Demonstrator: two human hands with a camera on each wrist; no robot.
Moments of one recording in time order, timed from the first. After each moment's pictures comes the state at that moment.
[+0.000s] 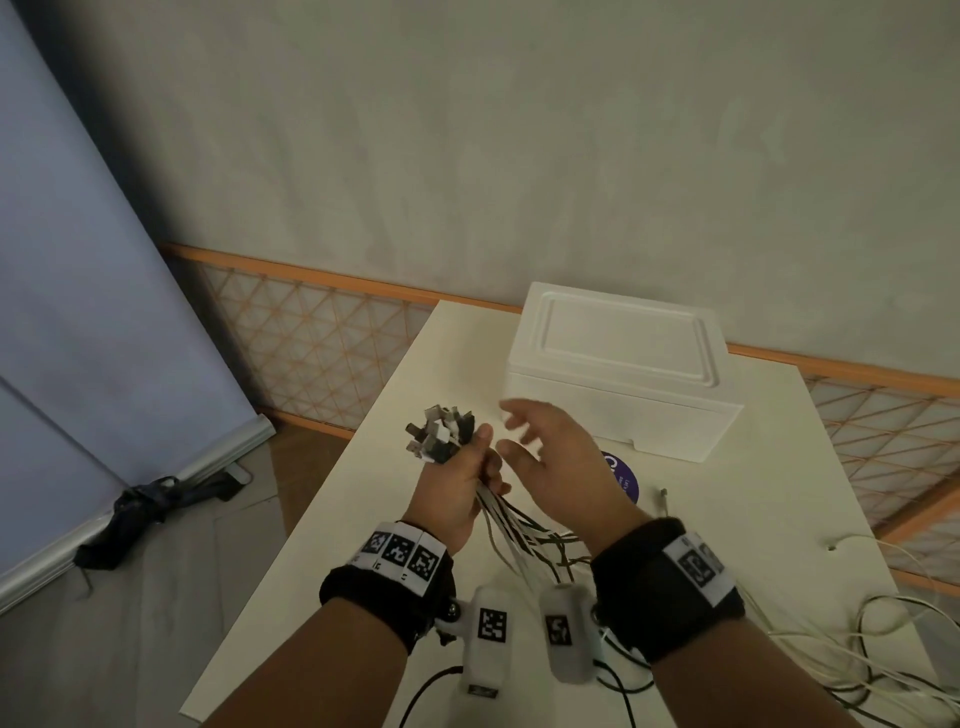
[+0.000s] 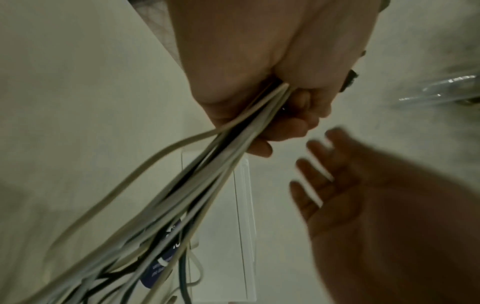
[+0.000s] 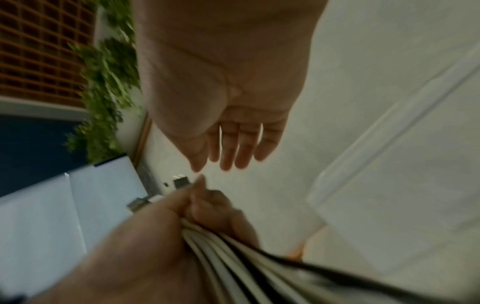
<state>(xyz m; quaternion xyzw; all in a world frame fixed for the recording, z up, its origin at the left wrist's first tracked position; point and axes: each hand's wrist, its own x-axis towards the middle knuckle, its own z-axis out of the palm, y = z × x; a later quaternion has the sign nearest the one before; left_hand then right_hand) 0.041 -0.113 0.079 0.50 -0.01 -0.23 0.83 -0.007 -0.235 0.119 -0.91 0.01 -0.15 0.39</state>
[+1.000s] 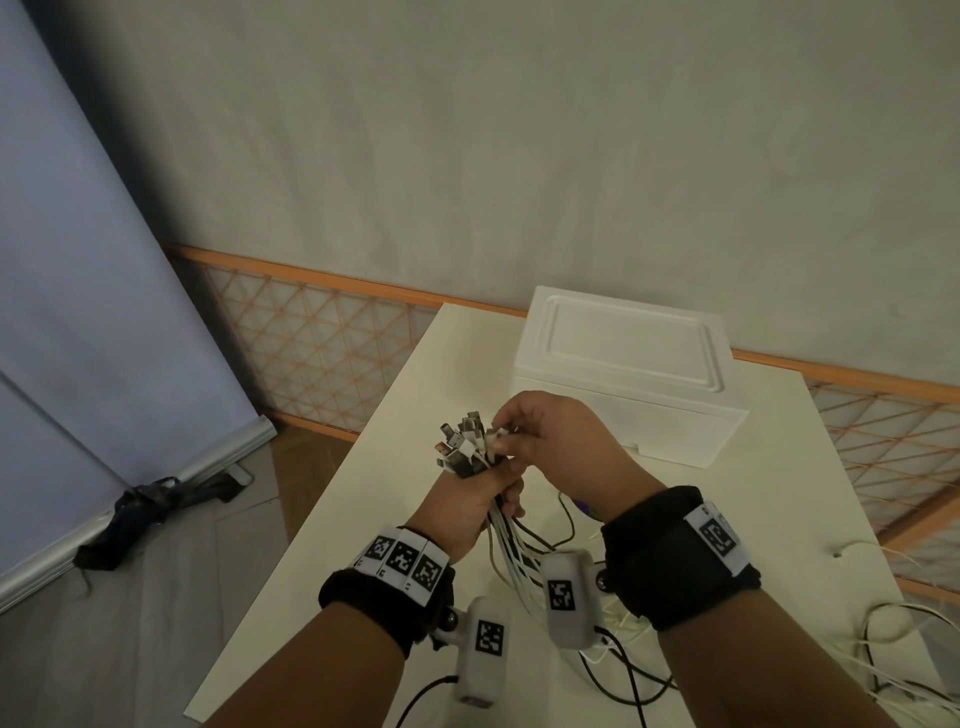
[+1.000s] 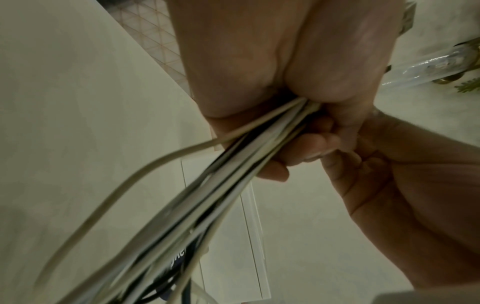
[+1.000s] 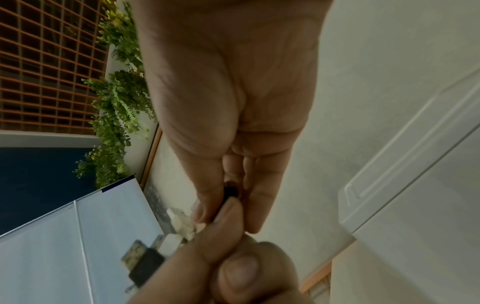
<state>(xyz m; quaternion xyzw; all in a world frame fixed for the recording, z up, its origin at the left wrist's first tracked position) 0.035 -0.104 0.079 0.53 -0.13 -0.29 0.79 0.012 -0.236 0.147 -0.90 0.00 -0.04 0.44</state>
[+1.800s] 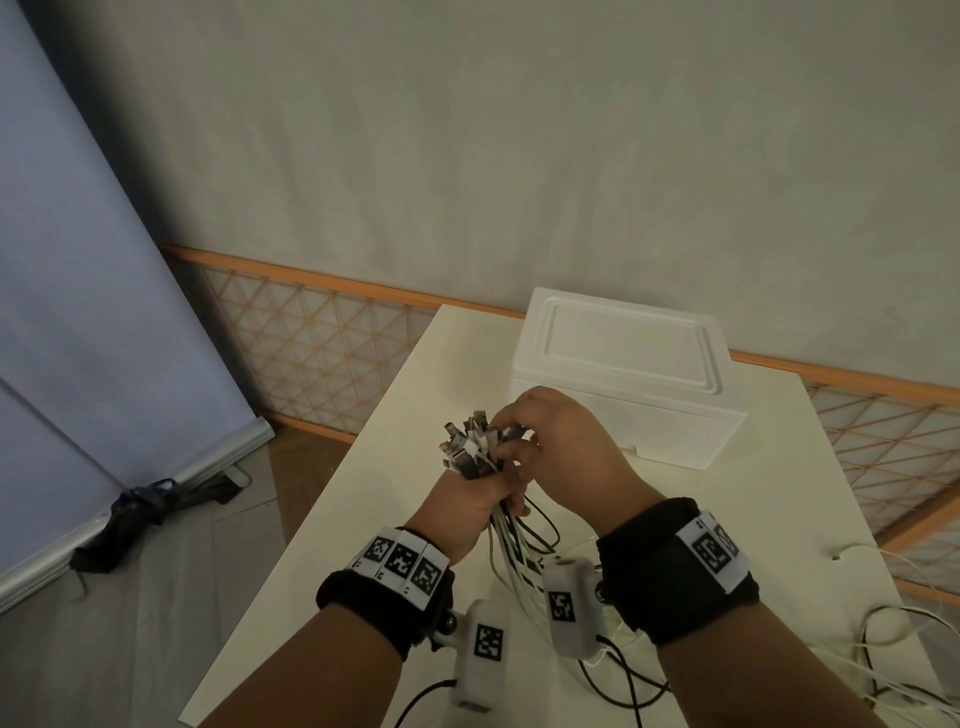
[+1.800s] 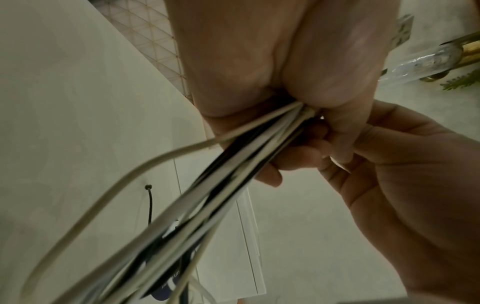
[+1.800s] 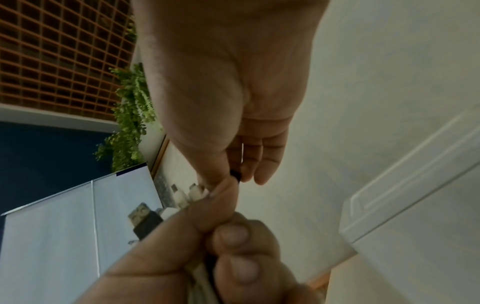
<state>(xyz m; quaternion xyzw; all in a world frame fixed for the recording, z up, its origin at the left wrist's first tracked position) 0.038 -0.106 0.076 0.56 -0.14 -0.27 0.77 0.010 -0.237 0.143 -0.94 -0.07 -0.14 0.29</state>
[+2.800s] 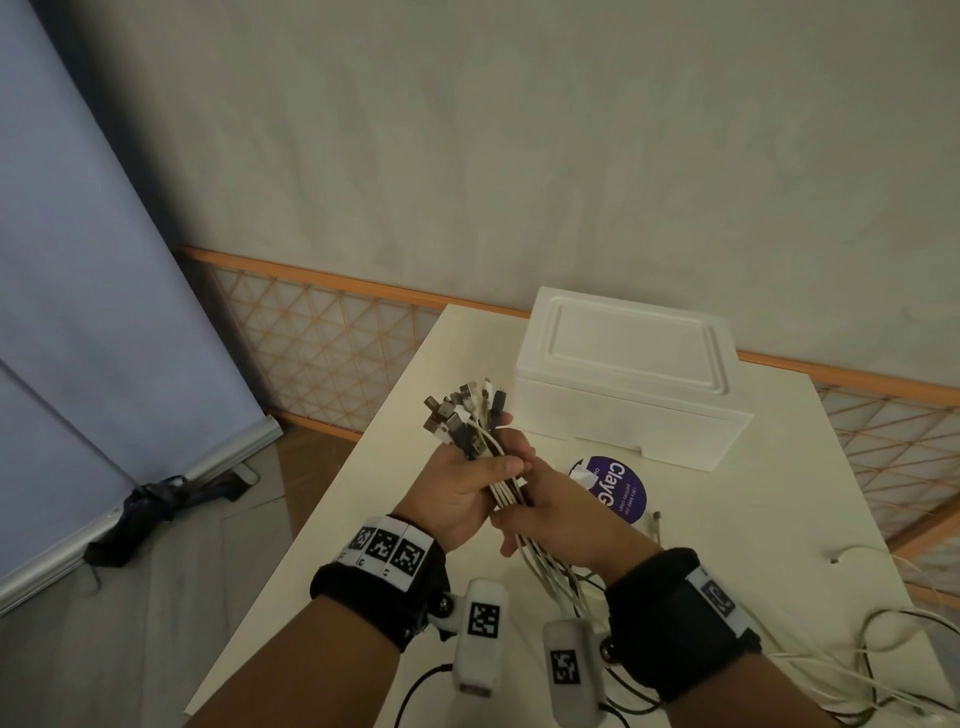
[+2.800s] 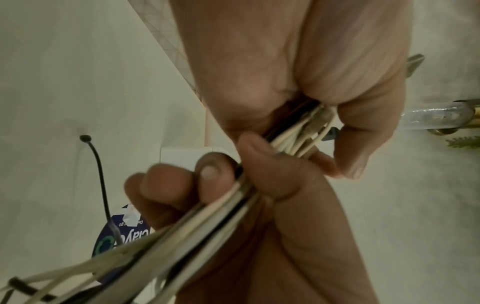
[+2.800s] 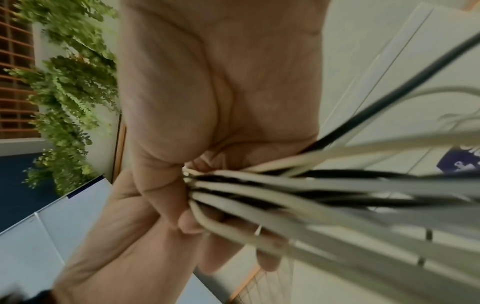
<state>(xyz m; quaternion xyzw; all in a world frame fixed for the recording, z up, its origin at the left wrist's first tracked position) 0.042 -0.102 0.101 0.40 -0.12 -0.30 0.86 -0.018 -0.229 0.107 -0.81 -0.02 0.10 0.58</state>
